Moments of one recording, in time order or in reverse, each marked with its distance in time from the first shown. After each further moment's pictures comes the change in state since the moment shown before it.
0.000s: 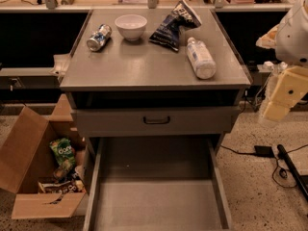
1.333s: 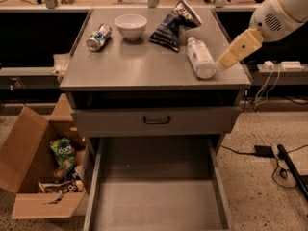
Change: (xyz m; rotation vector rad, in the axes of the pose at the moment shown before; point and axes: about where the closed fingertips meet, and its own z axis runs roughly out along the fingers) arm -0.022 -0.135 0.056 0.038 -0.277 0.478
